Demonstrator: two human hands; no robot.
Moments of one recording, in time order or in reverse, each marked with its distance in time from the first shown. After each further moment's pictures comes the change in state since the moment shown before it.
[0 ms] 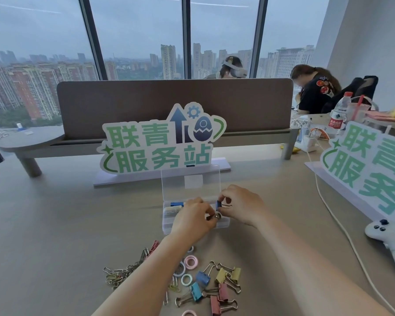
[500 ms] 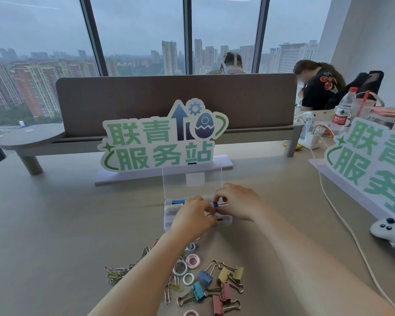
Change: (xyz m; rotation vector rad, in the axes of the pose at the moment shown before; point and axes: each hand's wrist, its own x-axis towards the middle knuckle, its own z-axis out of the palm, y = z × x) left_hand 0.003 -0.005 -0.003 -0.077 -0.036 -0.042; right_hand 0.014 -0.008 0.000 -0.077 -0.103 -0.083
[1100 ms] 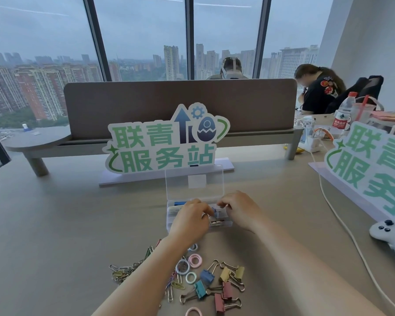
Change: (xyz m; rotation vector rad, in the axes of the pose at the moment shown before) left_hand -0.011 -0.003 -0.005 -0.057 0.050 -0.008; right_hand -0.010 0.003 0.022 0.153 0.089 0.027
